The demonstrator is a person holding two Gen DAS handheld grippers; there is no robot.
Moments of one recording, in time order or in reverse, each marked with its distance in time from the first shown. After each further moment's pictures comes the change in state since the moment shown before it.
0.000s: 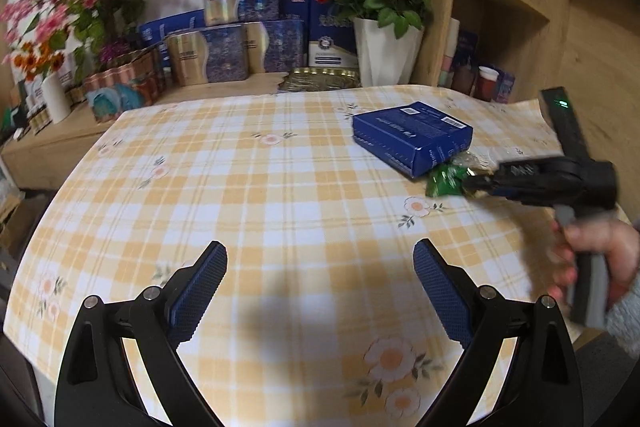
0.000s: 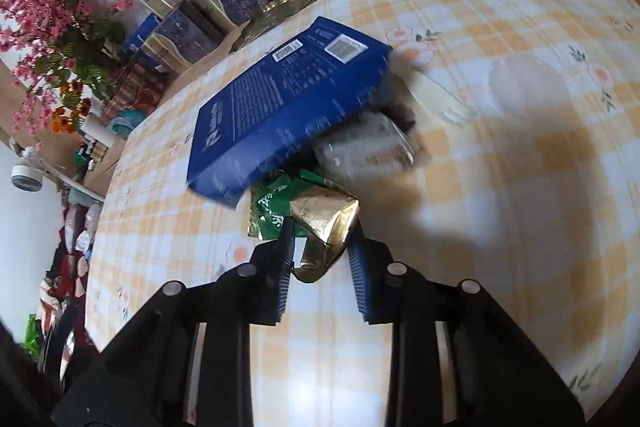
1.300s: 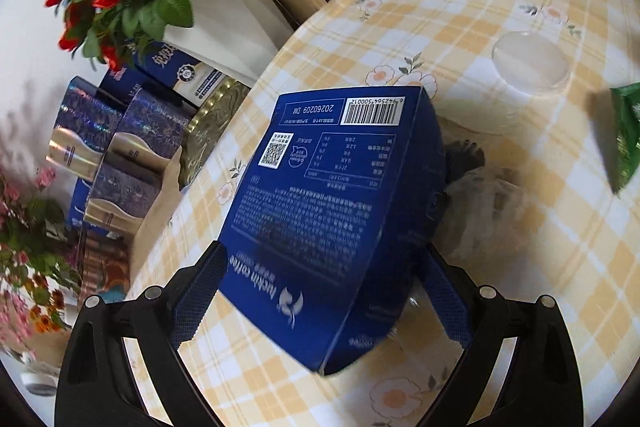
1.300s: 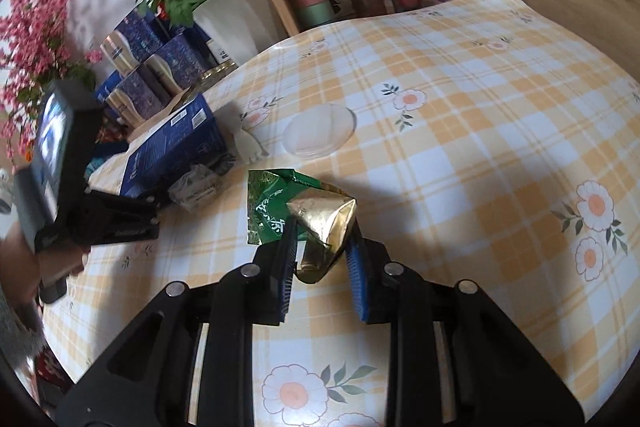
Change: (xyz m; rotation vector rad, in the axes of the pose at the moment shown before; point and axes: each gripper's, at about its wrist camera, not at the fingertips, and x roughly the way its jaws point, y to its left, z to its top) left arm 0.208 -0.176 0.094 0.774 0.216 0.161; right arm -0.082 -0.108 -0.027 0.000 -0.248 -0.155
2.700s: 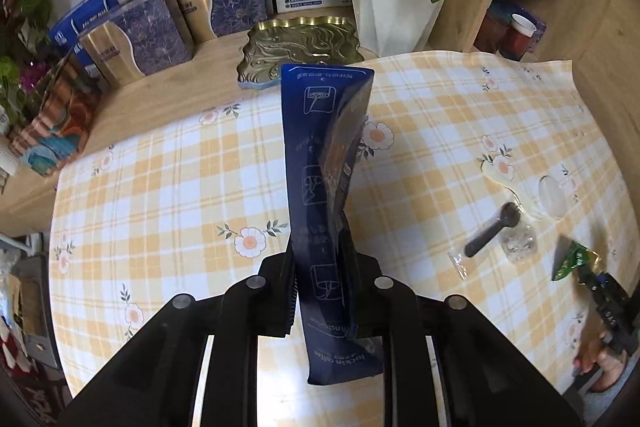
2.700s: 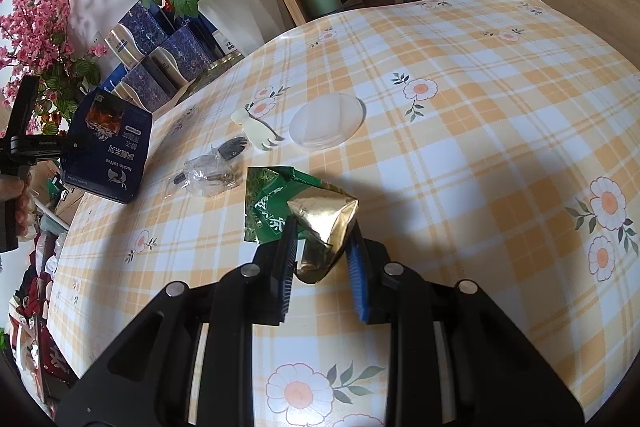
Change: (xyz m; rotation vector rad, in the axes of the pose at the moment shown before) left arm -0.013 0.200 -0.062 -0.583 0.131 -0.313; right arm 0.006 -0.001 0.001 0.006 0.036 0.030
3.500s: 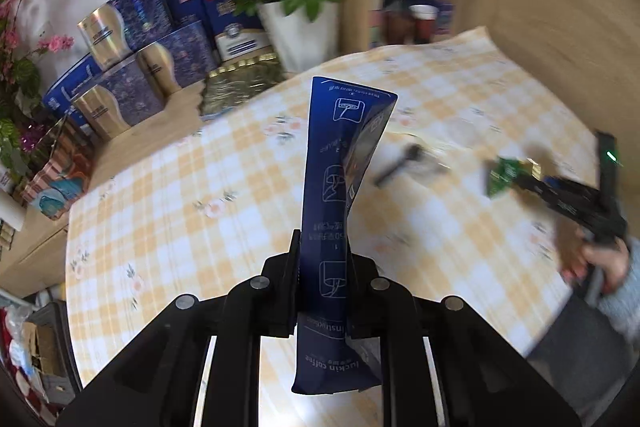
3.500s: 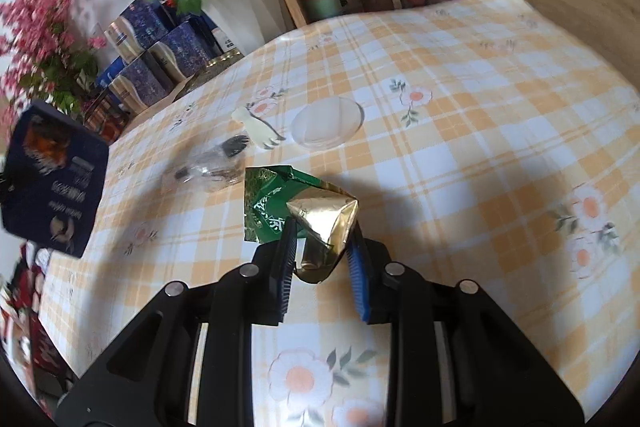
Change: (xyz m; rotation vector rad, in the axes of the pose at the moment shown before) left arm -0.112 -0.065 -0.106 0.218 -0.154 -0.086; right arm -0.022 0.012 -0.002 -0.053 -0.017 -0.034
